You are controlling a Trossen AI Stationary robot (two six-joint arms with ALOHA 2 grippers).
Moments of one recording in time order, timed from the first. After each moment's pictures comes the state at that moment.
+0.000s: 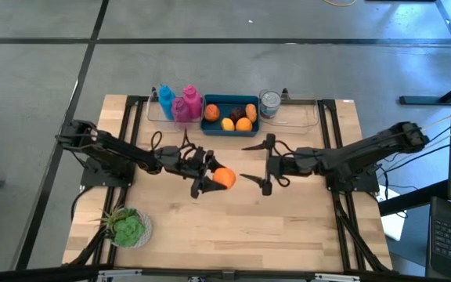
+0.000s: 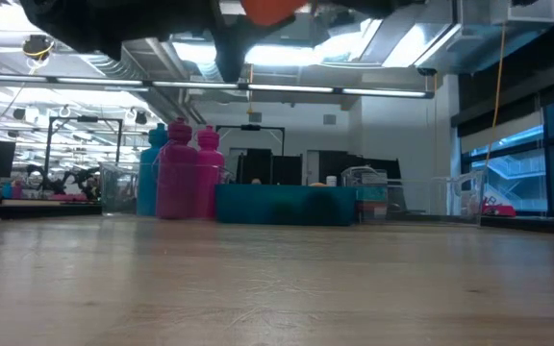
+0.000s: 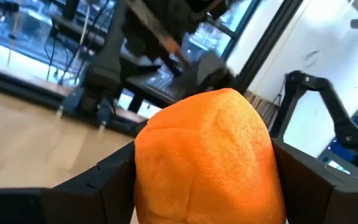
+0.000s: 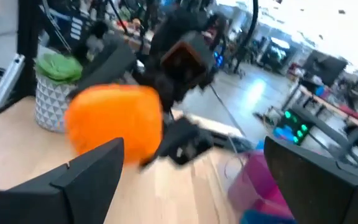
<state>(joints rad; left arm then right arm) -0.07 1.44 0.64 0.97 0.11 -0.51 0.26 1.28 0.74 0.47 0.33 -0.32</state>
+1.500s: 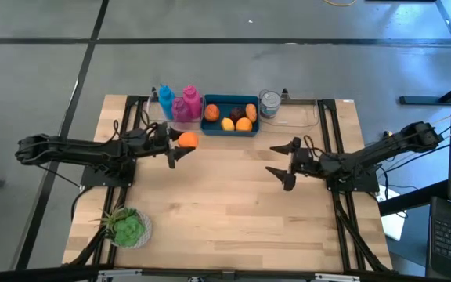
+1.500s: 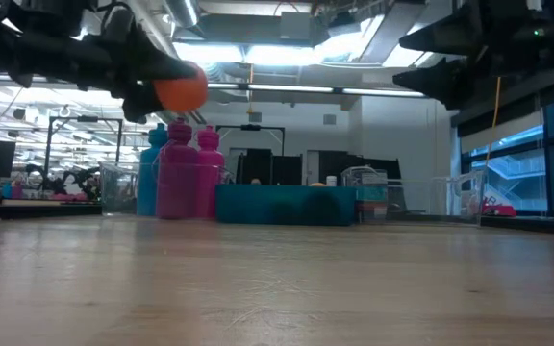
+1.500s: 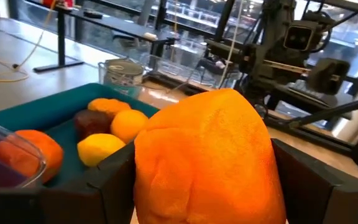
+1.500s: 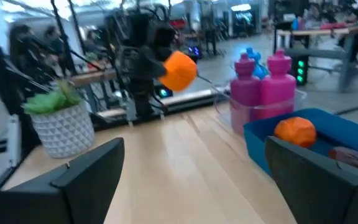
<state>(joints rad) 0.23 0.75 0.22 0.52 -0.12 -0.28 0.30 0.96 0.23 0.70 0.52 0.16</state>
